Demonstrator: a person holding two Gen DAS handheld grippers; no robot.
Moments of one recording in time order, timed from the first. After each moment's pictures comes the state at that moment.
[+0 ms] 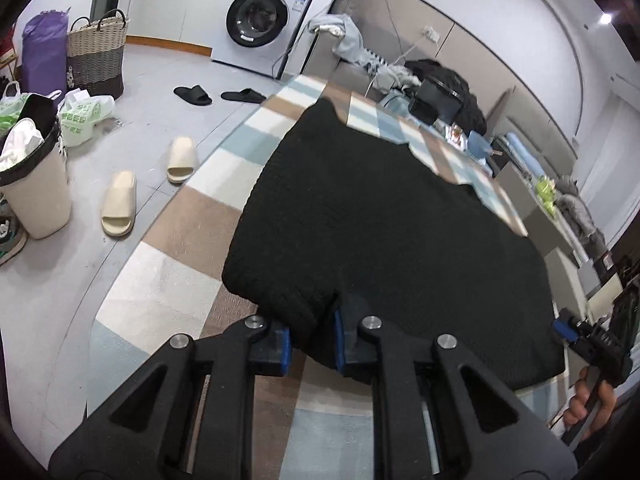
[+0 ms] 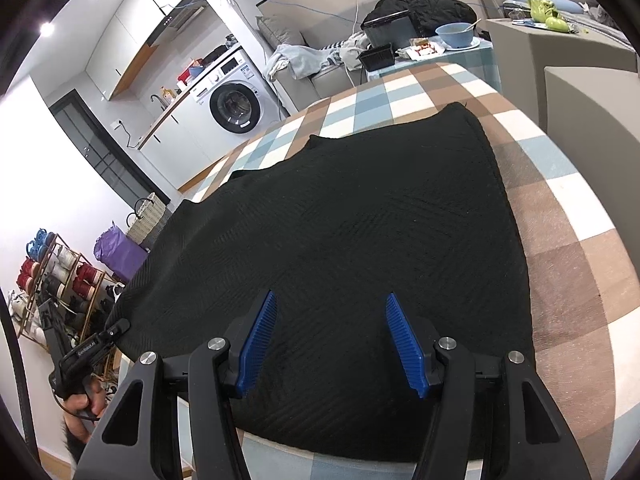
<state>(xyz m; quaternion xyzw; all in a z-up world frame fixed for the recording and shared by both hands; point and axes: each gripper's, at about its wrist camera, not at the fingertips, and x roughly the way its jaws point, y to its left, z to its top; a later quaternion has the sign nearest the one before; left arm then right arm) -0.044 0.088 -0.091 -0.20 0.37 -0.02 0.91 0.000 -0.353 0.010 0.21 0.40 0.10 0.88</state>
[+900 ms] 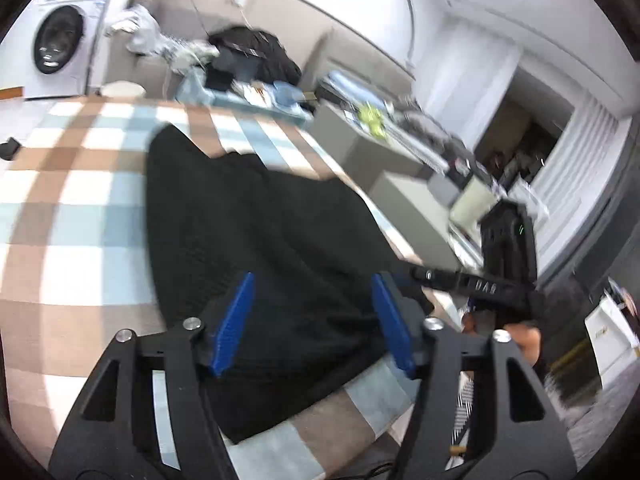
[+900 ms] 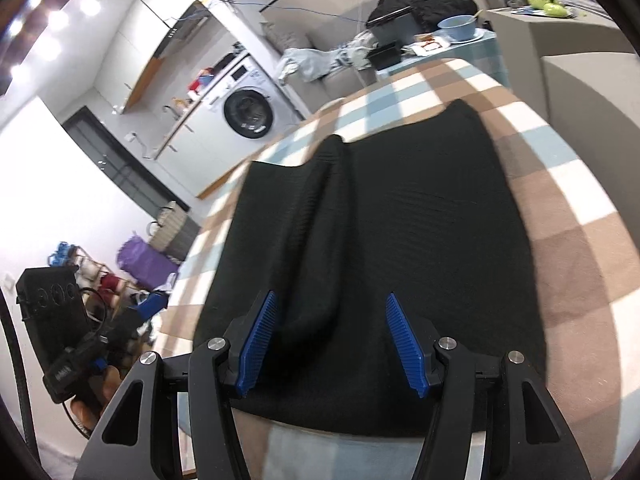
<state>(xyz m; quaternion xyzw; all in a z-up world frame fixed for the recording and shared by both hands) -0.034 -0.070 -0.014 -0.13 0.34 -0.33 0.87 -0.004 -0.361 0.017 0.25 0.40 0.14 0.87</state>
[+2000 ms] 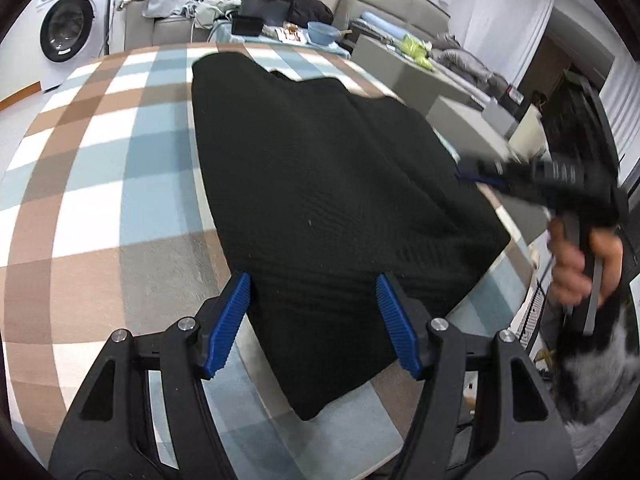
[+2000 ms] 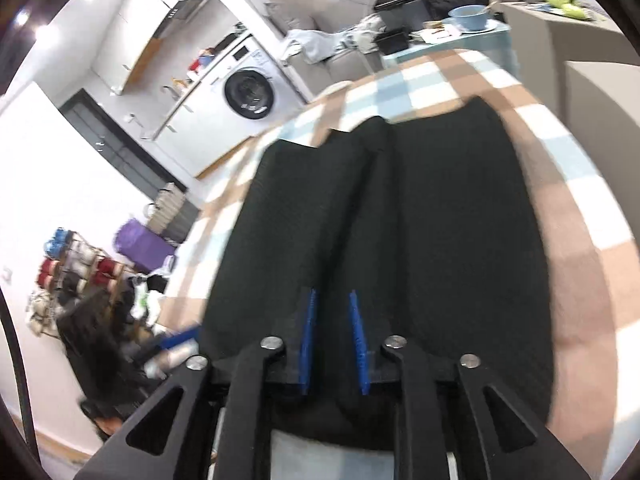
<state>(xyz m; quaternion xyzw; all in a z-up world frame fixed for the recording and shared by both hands) -0.013 -0.078 -0.098 -0.02 0.45 -0.28 0.85 0.031 -0.348 0.022 0.24 0.43 0.16 0.85</state>
